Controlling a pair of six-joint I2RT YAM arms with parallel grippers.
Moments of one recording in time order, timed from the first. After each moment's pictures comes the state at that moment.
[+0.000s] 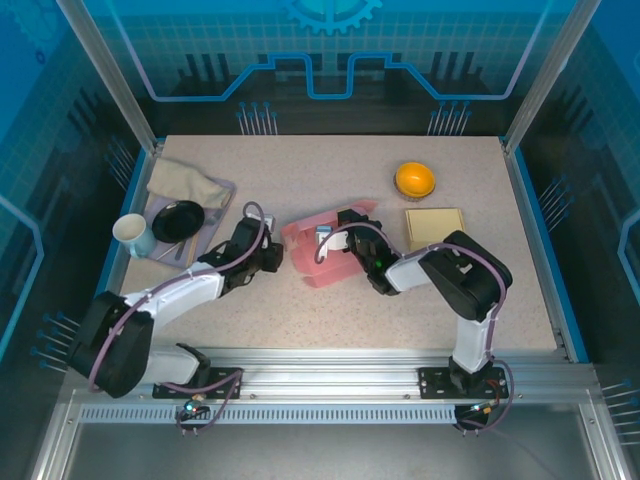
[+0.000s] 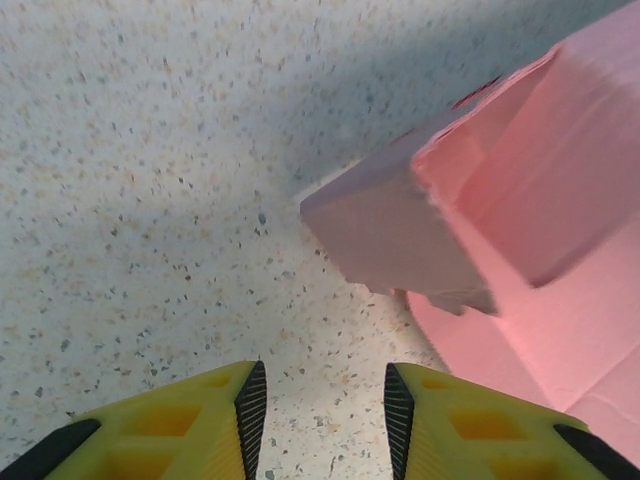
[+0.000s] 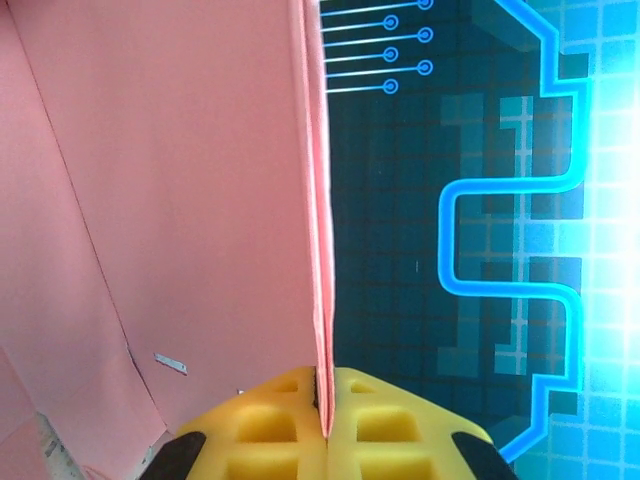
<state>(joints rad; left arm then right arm) -0.45 1.35 0.66 -0.15 -0.13 -0.32 0.66 1.87 0.74 0.91 0.29 -1.40</state>
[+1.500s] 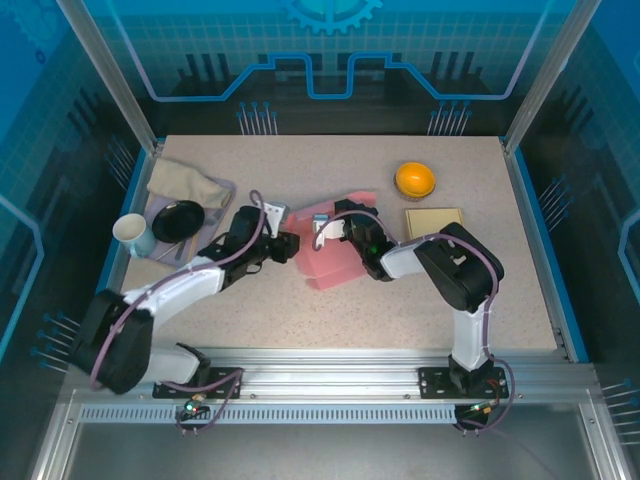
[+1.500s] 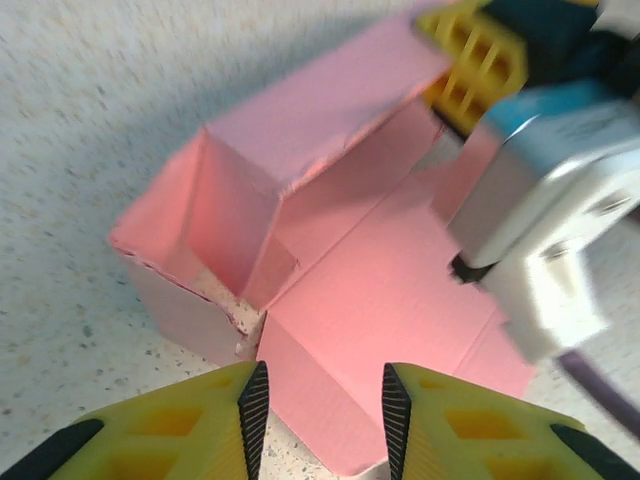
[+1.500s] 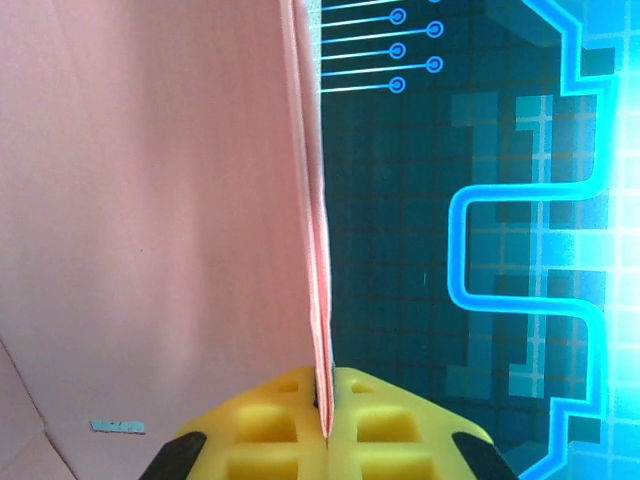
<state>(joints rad) -0.43 1.29 0.70 -0.03 0.15 -0.29 0.62 1.96 0.87 0.86 0.25 -1.42</state>
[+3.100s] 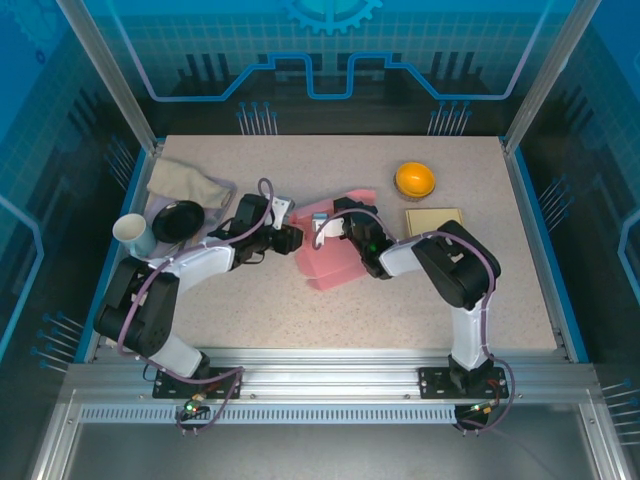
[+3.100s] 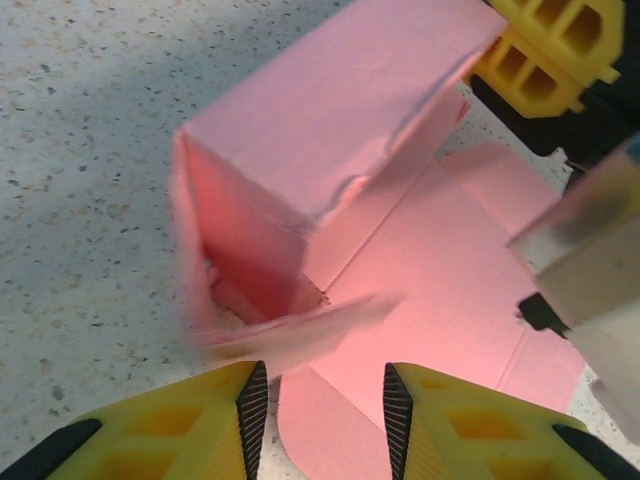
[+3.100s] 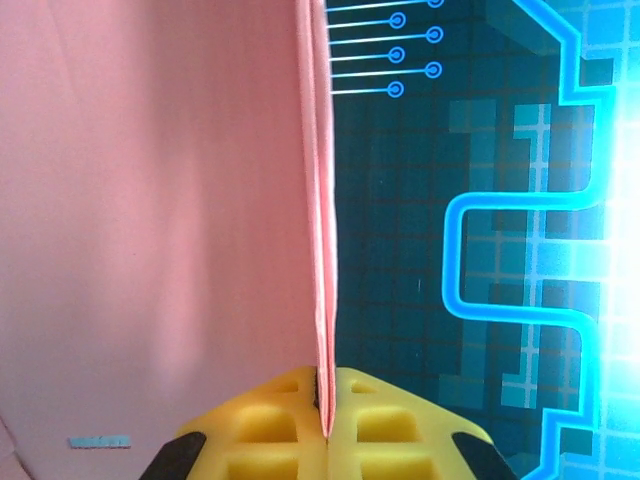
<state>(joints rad) -0.37 1.55 0.83 -0.03 0.29 -0.19 0.61 1.99 0.90 0.86 0.23 -1.45</state>
